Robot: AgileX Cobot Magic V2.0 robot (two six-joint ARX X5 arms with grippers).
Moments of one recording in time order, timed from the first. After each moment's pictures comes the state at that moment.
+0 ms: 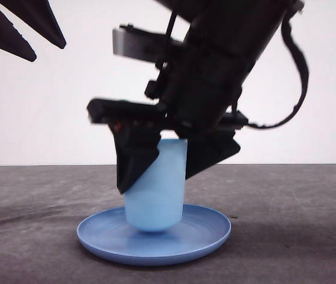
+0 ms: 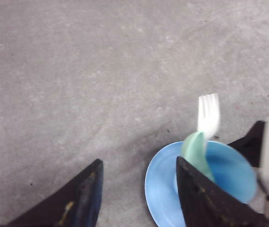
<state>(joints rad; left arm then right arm) -0.60 0.89 0.84 -0.51 -0.02 -0.20 1.00 1.57 0.84 -0.11 0.18 0.32</state>
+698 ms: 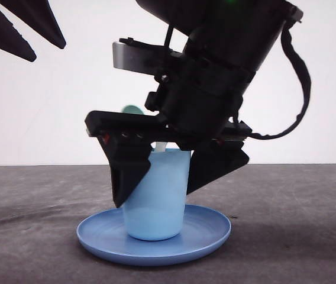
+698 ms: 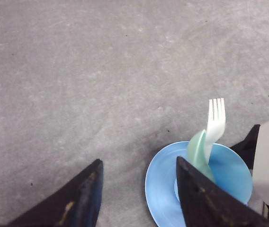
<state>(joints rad) -0.60 0.89 0.84 -0.51 -0.02 -0.20 1.01 1.57 0.84 -0.16 0.18 0.36</state>
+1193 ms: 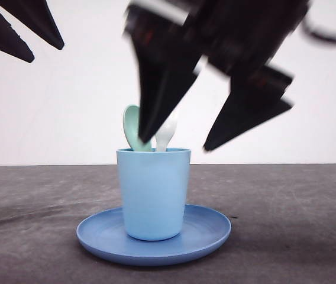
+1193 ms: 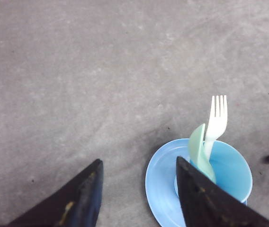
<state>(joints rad) -0.60 0.87 0.84 -0.53 -0.02 -0.20 1.01 1.22 0.84 -0.47 0.08 0.37</state>
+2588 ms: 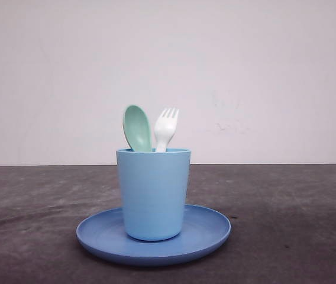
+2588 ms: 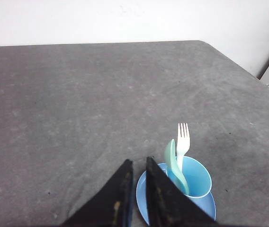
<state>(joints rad) -0.60 0.44 0.84 -0.71 -0.02 -0.20 1.01 0.59 0.85 -0.57 0.57 0.33</state>
